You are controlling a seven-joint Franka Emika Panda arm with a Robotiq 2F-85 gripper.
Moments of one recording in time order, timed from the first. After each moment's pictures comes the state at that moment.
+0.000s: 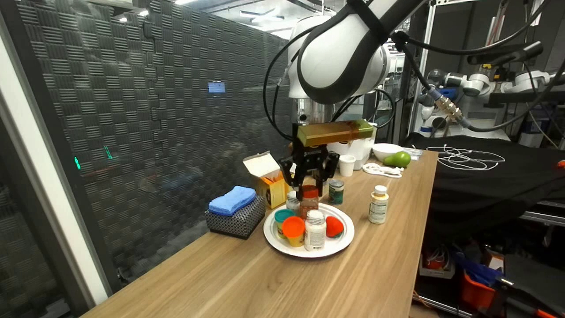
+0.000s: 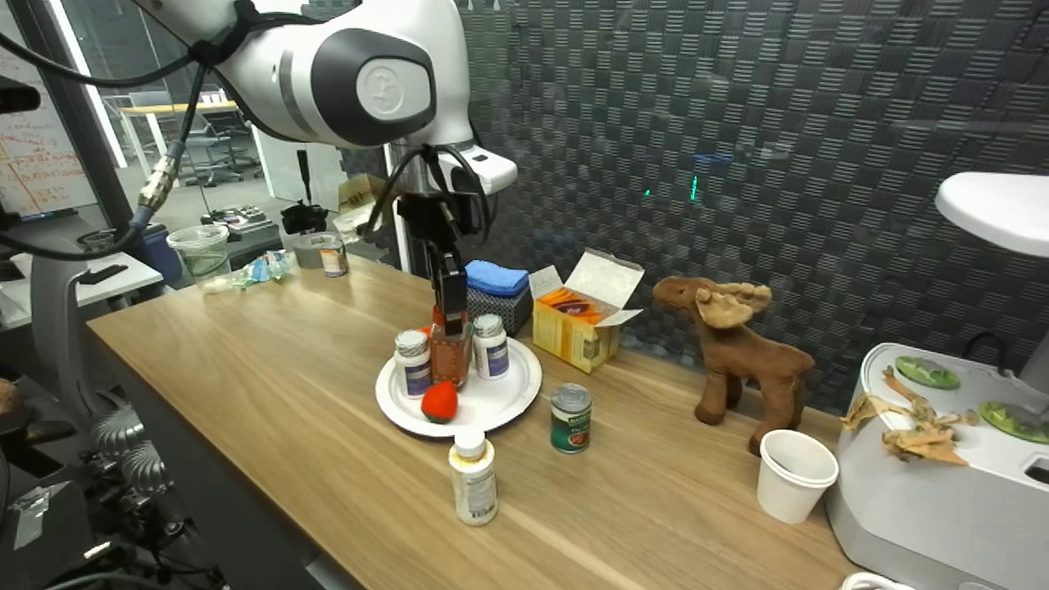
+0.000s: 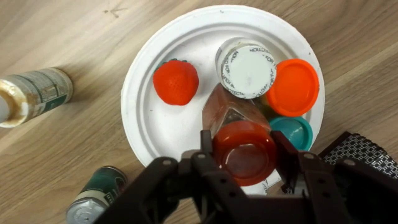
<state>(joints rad) 0.12 0.27 -0.03 -2.08 -0.02 2.36 0.55</state>
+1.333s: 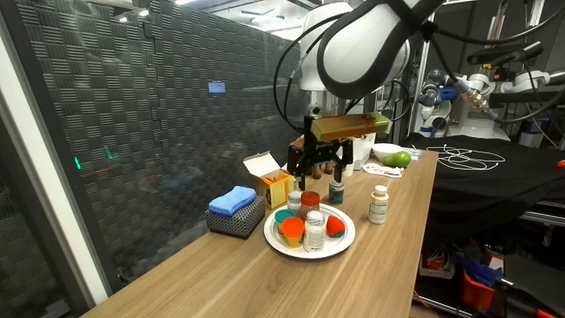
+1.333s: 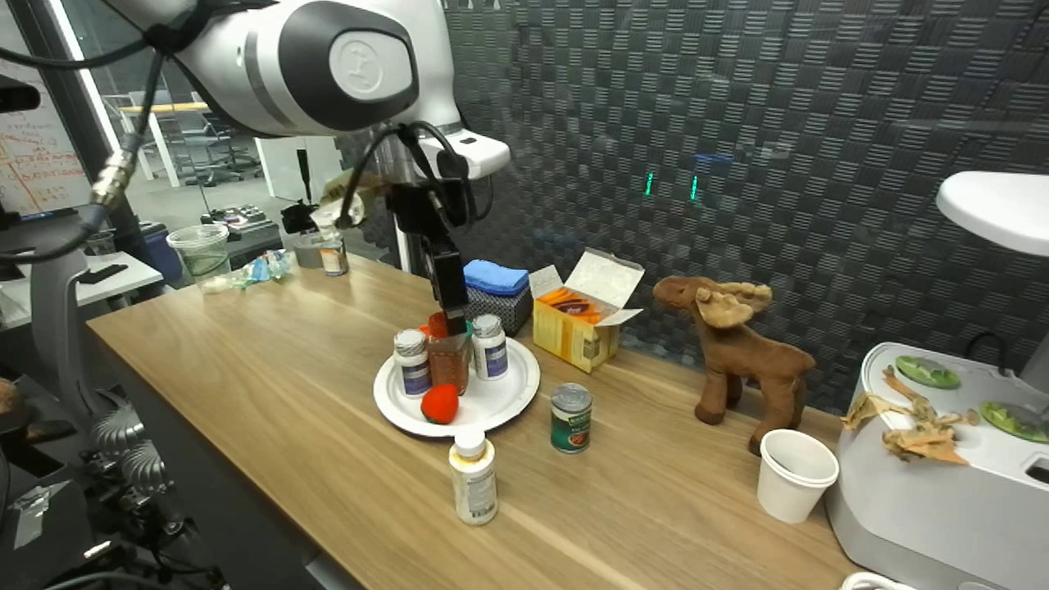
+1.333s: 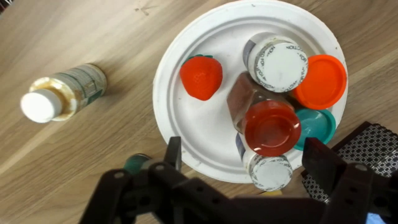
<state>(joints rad) 0.12 0.18 -0.05 -2.17 -0.11 2.40 0.62</state>
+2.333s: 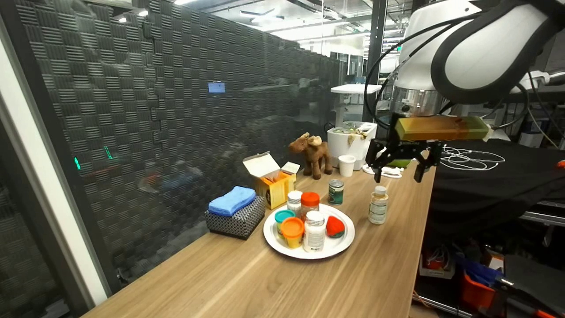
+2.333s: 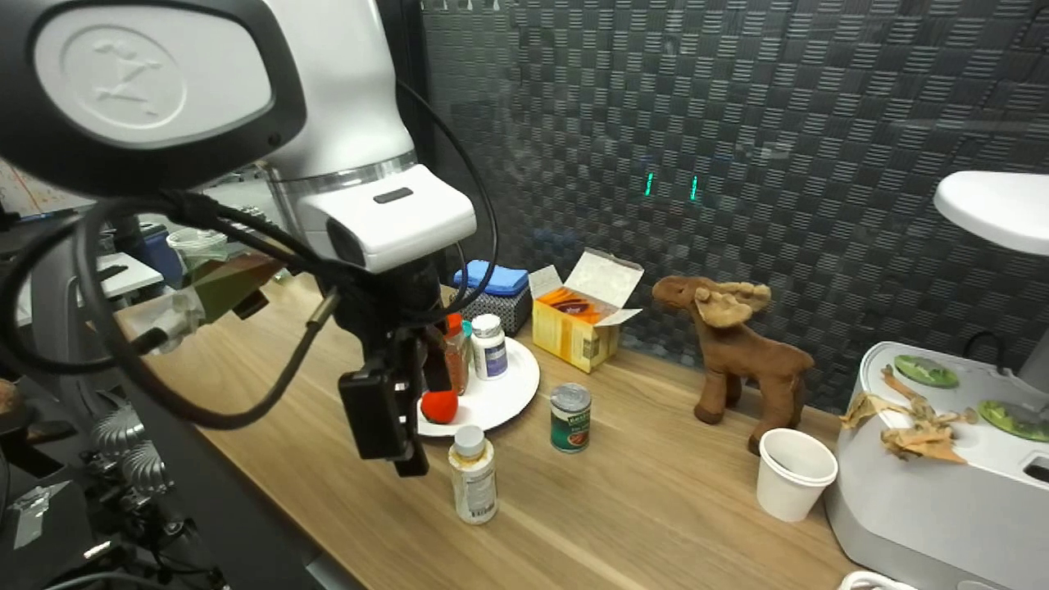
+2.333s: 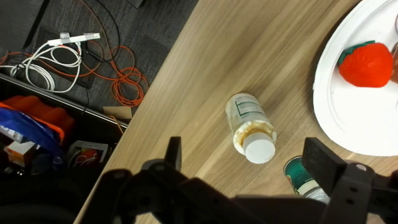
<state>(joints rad) -0.13 -0.15 -0.07 -2.62 -0.23 2.58 0.83</state>
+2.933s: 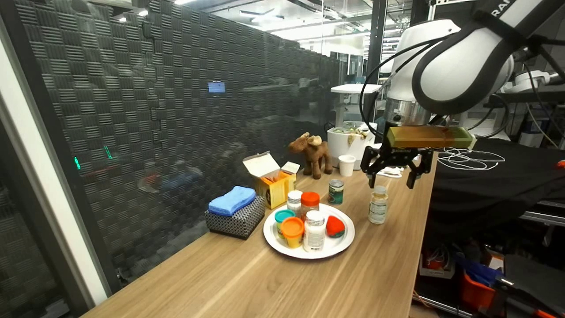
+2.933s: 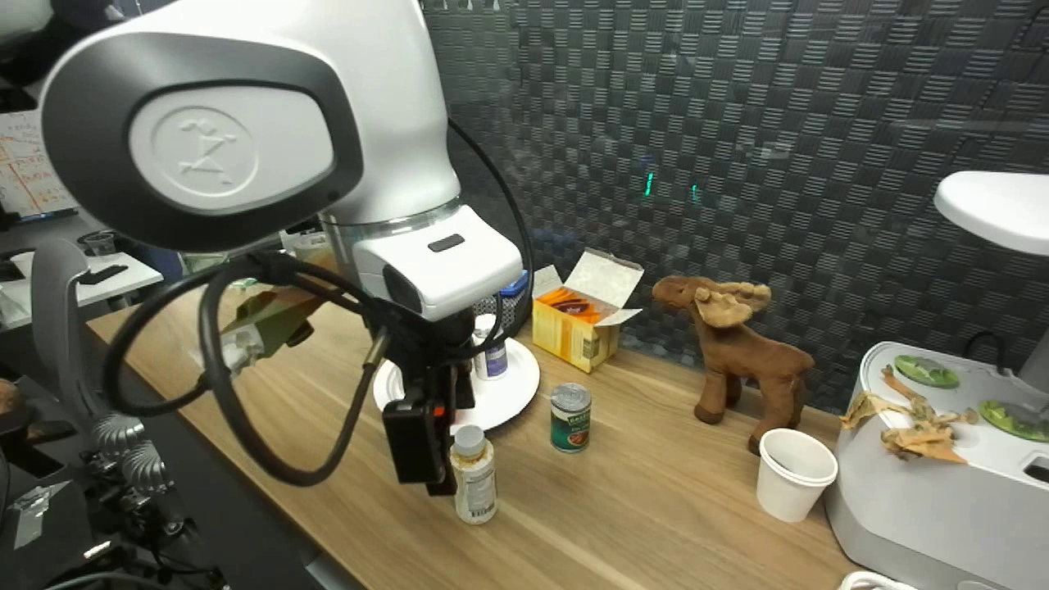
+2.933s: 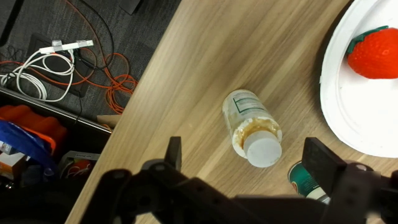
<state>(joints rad) -0.15 -0.04 -0.08 -2.56 -0.14 2.62 0.75</state>
